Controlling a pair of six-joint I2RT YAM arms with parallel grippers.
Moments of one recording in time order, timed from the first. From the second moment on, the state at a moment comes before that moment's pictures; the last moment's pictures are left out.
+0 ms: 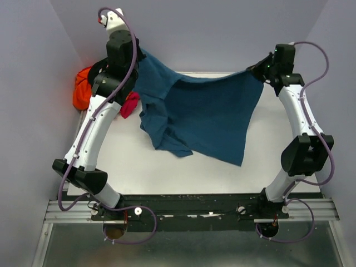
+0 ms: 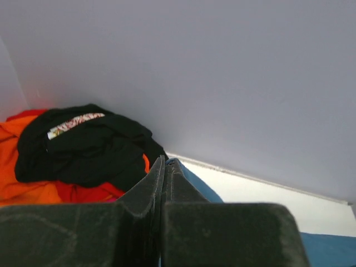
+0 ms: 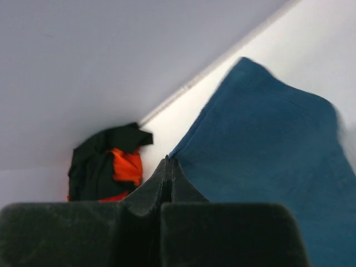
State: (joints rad) left arm -0.41 1.57 1.99 -0.47 -0.53 -0.32; right arm 0.00 1.73 1.73 -0.45 -0.09 0.84
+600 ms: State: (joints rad) left arm -0.40 1.24 2.06 -0.58 -0.47 -0.28; right arm -0.02 0.97 1.70 -0.51 -0.05 0.63
